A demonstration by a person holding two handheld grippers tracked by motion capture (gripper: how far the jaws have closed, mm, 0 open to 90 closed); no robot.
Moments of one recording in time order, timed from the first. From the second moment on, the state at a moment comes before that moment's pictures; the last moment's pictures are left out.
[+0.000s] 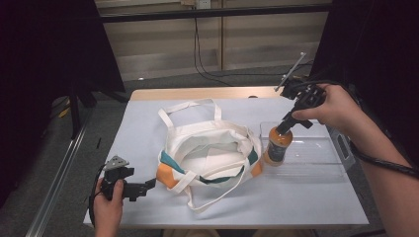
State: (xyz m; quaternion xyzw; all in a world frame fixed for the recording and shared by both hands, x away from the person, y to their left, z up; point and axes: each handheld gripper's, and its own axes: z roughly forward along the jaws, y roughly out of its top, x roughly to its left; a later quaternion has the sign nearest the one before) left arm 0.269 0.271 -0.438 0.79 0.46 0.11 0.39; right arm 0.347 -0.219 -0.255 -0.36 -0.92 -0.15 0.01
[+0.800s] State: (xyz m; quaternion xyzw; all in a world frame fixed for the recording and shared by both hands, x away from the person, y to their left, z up) left arm 0.269 0.271 -0.437 0.79 0.46 0.11 0.39; right arm 0.348 -0.221 -0.273 -0.36 -0.92 -0.14 0.01
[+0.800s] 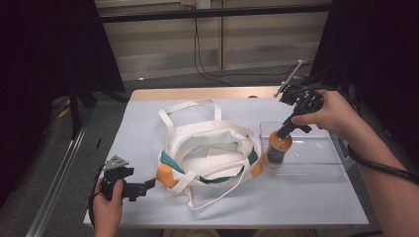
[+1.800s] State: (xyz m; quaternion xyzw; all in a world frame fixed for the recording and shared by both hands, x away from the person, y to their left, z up) left arm 0.268 0.271 -0.437 0.78 0.47 0.12 0.39; right arm 0.350 -0.217 -0.292 -0.36 -0.92 -0.13 0.02
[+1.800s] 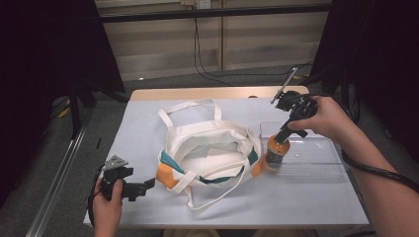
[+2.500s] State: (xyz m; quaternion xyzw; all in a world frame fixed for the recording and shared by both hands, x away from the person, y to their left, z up) left arm 0.268 0.271 -0.438 0.78 0.47 0.11 0.39; right arm 0.350 -0.216 -0.299 -0.35 -0.93 -0.13 0.02
